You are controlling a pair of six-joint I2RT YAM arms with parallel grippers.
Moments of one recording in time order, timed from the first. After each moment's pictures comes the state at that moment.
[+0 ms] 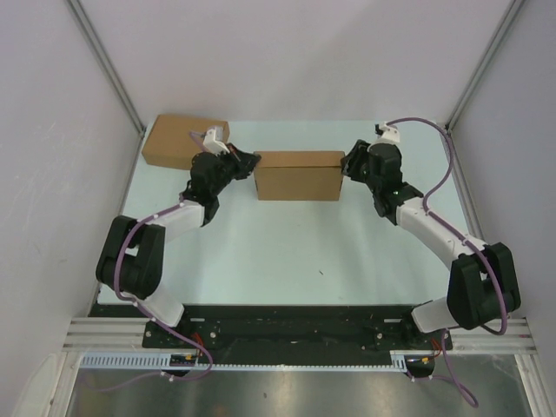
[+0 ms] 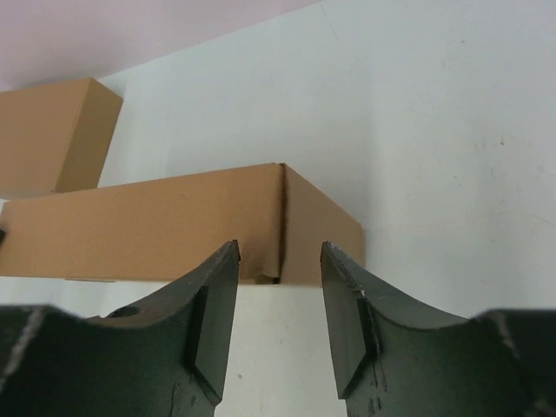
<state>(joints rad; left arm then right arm) -0.29 1.63 0.88 0.66 0.24 -0.66 0.38 1.43 1.01 0.12 0.16 0.50</state>
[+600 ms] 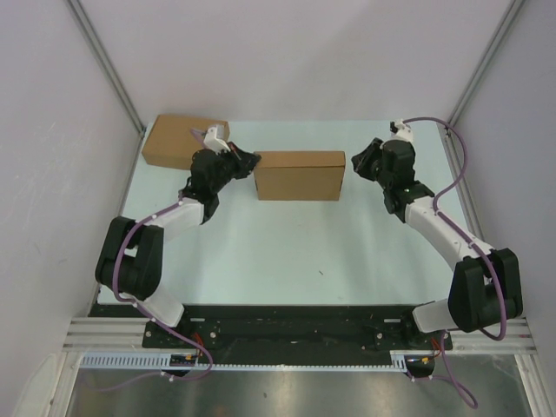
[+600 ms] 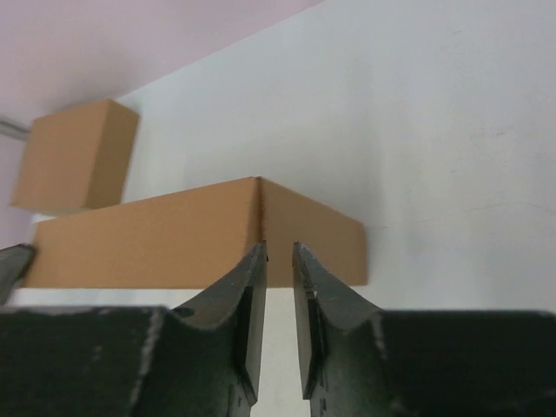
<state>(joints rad) -0.29 1.62 0.91 0.59 0.24 -0.65 0.29 1.40 1.01 0.05 0.09 0.57</state>
